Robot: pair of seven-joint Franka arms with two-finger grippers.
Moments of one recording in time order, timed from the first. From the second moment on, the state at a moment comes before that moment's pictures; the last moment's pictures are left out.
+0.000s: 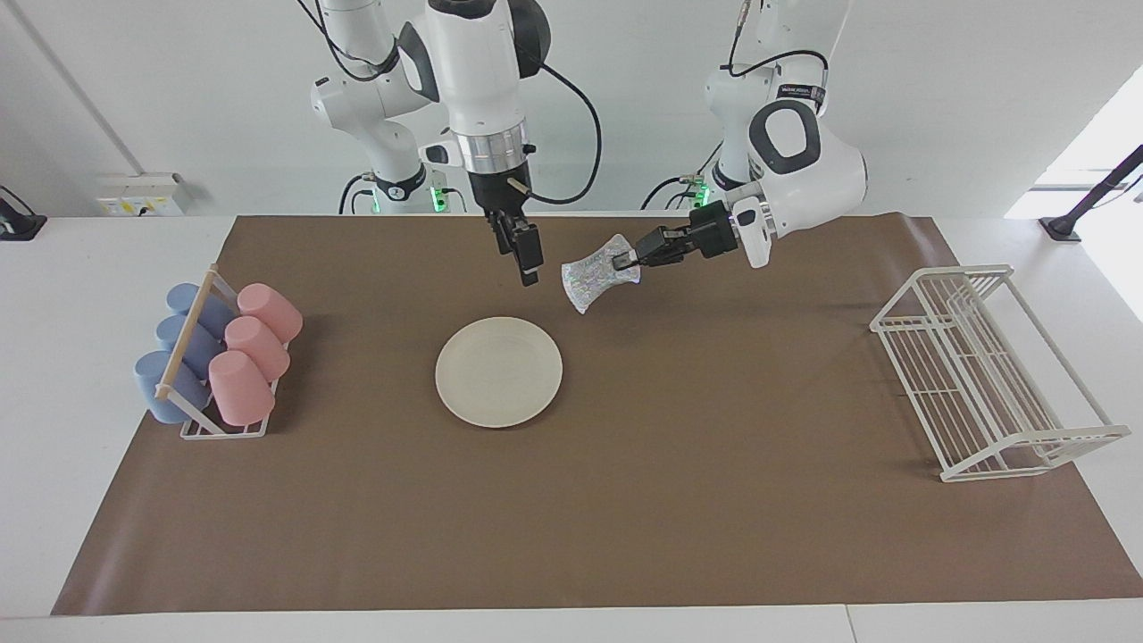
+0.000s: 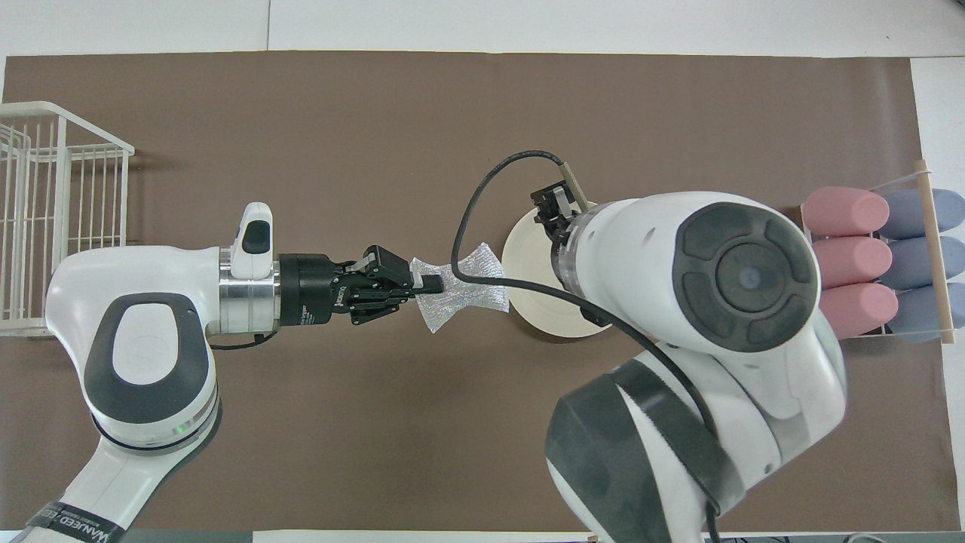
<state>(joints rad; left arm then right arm) -0.34 -0.09 -0.02 -2.20 -1.27 2.09 -0.06 0.37 -0.02 0.07 -1.77 -0.01 1.95 1.40</state>
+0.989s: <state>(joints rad) -0.15 -0.03 -0.02 -2.00 -0.73 1.79 -0.18 -0.01 -0.08 0.06 -1.74 0.09 1.68 0.11</state>
